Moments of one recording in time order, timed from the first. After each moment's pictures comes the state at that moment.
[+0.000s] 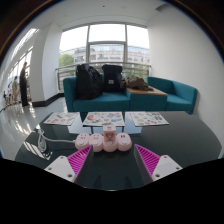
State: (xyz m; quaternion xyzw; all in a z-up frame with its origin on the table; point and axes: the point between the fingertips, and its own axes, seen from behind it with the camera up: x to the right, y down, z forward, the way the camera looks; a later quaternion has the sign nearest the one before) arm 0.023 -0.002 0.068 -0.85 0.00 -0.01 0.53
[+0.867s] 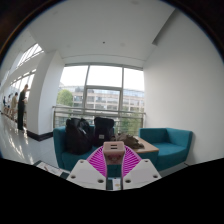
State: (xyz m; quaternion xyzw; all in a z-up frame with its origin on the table) arm 0.102 0.109 0.323 -0.69 -0.01 -0.04 0.73
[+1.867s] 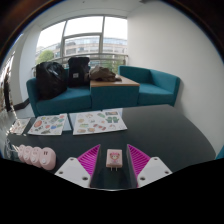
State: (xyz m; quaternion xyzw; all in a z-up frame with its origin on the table) arm 0.265 0.081 0.046 -0.87 0.09 -0.07 0.49
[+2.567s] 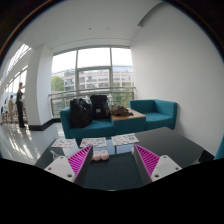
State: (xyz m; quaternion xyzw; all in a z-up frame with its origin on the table) arm 0.095 -0.183 0.250 -0.77 0.07 -0.02 0.63
